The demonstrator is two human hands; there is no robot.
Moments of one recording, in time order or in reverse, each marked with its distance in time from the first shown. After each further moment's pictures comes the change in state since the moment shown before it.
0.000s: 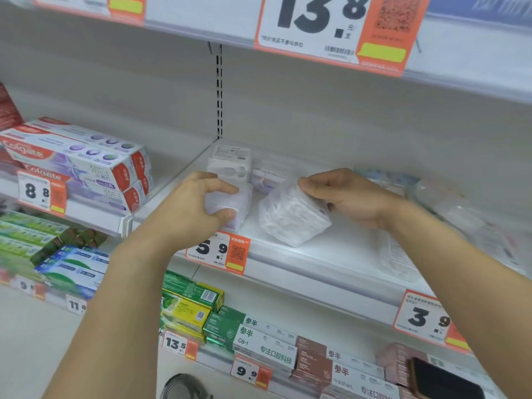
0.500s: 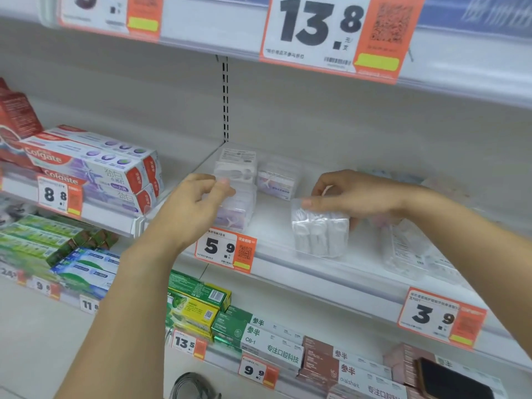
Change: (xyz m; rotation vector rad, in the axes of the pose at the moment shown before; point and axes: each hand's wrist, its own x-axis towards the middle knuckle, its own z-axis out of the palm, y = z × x) left_hand -0.005 -0.003 -0.003 -0.240 0.072 -0.080; right_hand -0.015 -0.023 -0.008 -0.448 -0.081 0.077
